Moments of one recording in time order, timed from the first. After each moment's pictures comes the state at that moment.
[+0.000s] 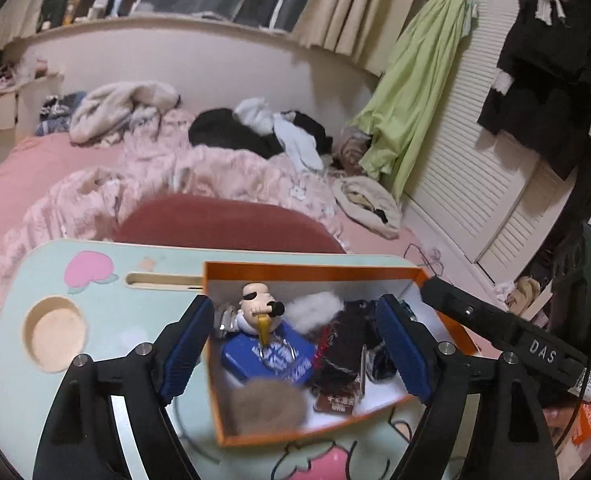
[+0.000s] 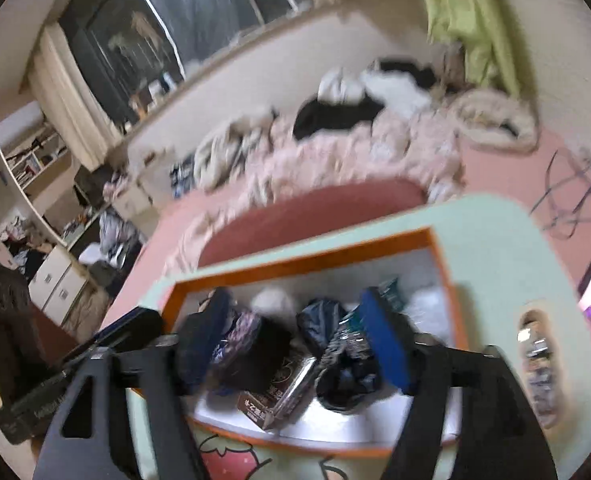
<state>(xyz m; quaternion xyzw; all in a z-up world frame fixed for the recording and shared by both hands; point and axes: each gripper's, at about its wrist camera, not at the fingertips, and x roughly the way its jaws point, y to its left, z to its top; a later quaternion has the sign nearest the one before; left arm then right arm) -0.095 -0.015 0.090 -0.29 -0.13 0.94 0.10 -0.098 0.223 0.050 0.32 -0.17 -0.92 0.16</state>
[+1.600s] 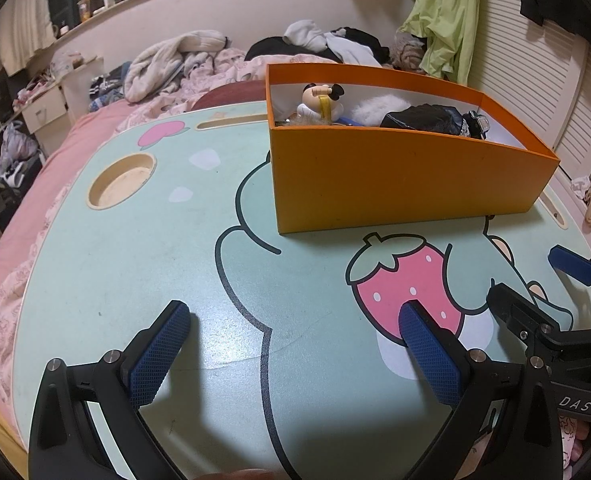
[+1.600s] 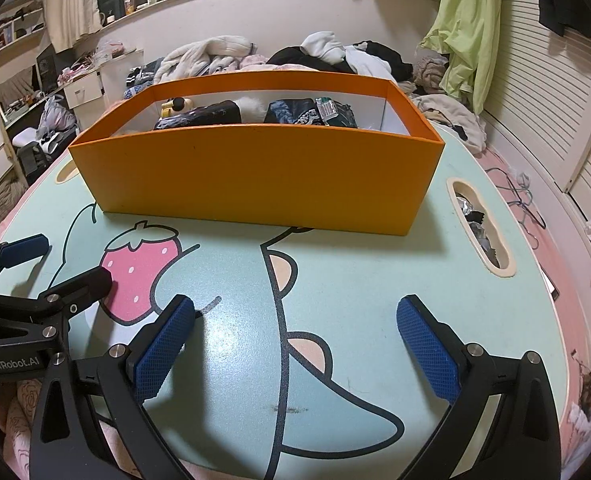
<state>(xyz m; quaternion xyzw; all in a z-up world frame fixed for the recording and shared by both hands) -0.028 0.012 -0.001 -0.42 -0.01 0.91 -0.02 -0.008 0.188 -0.017 0.40 0.03 -0.91 0.07</state>
